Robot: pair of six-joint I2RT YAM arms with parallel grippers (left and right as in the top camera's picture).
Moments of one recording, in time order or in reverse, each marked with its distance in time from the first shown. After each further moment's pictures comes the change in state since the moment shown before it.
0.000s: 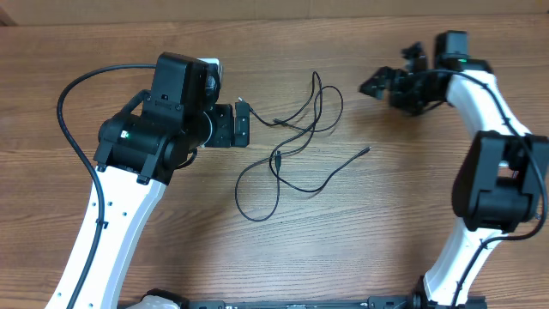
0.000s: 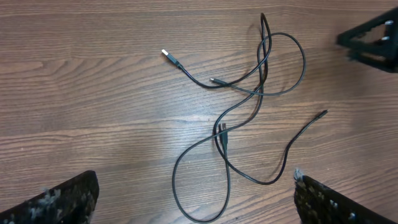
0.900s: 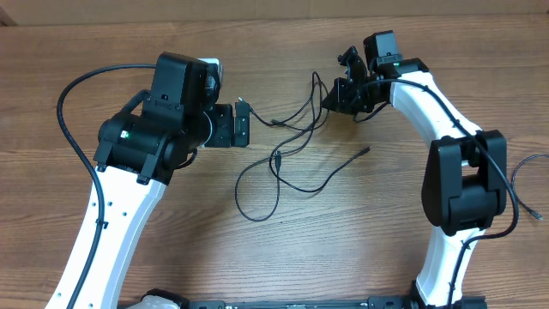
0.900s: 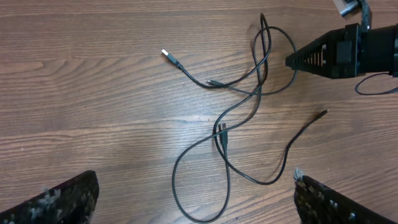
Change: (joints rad) left arm 0.000 0.000 0.000 0.000 0.000 0.000; right arm 0.254 0.000 0.000 0.035 0.085 0.059
